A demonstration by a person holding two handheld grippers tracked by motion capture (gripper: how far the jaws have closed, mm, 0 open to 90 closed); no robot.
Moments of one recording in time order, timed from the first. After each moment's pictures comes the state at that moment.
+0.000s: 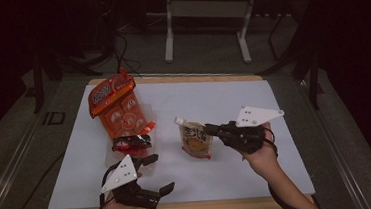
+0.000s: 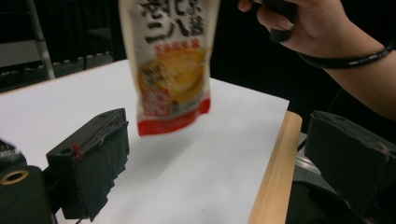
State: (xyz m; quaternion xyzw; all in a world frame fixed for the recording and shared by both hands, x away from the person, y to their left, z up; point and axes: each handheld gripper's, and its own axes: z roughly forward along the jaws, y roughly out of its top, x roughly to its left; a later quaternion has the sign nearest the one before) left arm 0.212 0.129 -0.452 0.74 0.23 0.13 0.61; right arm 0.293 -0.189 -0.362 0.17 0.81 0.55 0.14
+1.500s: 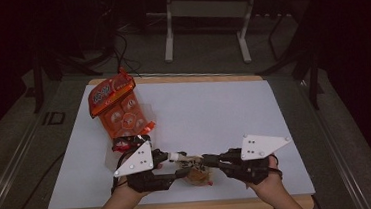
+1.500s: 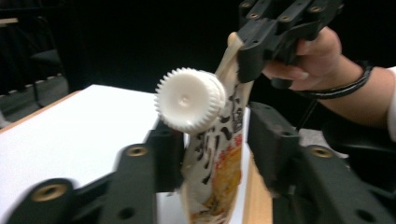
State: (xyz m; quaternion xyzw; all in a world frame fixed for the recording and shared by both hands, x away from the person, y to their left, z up) left arm 0.232 0.098 -0.416 0.77 0.13 0.10 0.62; right arm 0.235 -0.188 -0.371 0.11 0.81 0.56 0.08
